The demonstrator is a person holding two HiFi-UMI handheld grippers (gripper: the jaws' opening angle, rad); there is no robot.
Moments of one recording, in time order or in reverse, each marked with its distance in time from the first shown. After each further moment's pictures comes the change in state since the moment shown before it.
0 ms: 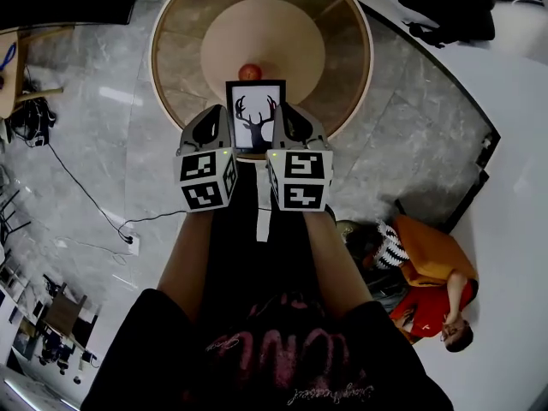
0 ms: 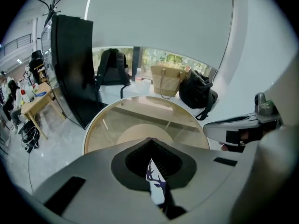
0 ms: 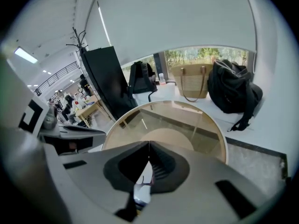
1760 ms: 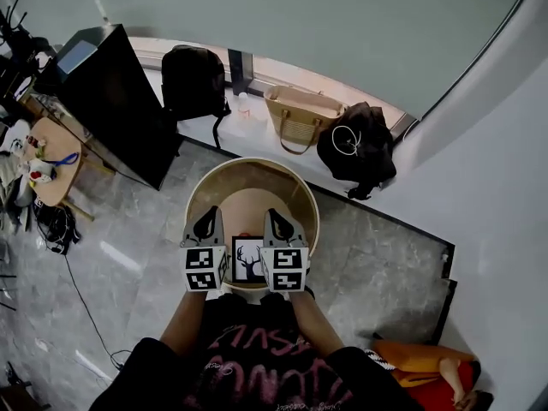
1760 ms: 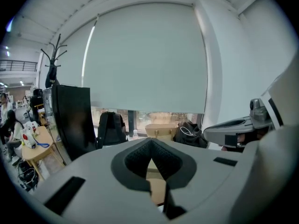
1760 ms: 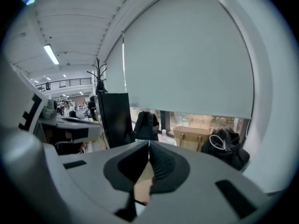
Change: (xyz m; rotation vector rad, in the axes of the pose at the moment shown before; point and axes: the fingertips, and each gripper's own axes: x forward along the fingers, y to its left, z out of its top) left arm -0.222 -0.024 0.237 0.146 -0.508 -0.024; right arm -0.204 0.057 0.225 -0.177 -0.447 -0.058
